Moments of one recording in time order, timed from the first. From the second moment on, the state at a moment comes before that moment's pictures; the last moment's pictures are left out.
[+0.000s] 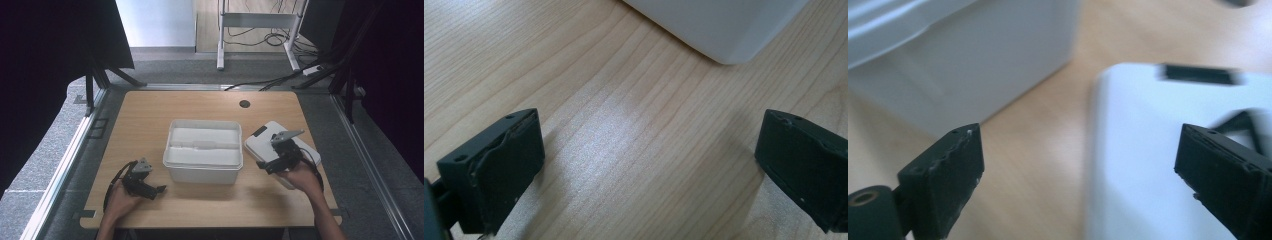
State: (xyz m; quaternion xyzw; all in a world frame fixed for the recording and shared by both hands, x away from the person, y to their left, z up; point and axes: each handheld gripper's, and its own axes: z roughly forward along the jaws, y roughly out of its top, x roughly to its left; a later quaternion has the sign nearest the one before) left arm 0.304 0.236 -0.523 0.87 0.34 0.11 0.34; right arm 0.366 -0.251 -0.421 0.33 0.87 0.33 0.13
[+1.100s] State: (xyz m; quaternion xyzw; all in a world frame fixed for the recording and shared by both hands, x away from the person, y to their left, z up) left arm 0.304 0.236 -0.523 0.87 0.34 0.11 0.34; right arm 0.422 -0.302 -0.333 0.28 0.93 0.21 0.11
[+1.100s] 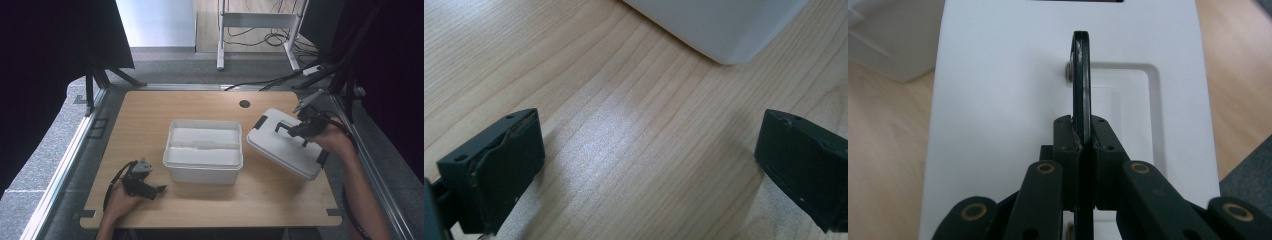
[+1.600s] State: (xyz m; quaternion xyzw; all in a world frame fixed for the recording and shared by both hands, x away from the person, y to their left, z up) left arm 0.304 0.236 -0.523 0.87 0.34 0.11 0.34; right arm 0.412 -0.209 -0.261 0.14 0.95 0.27 0.09
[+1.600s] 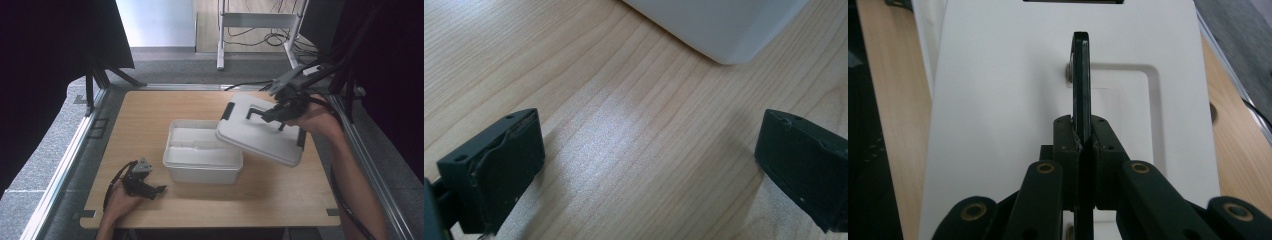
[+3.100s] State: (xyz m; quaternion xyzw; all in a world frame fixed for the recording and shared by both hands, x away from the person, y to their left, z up) left arm 0.304 0.235 -0.523 0.87 0.34 0.11 0.34; right arm 0.395 -0.179 -0.319 0.20 0.91 0.34 0.10
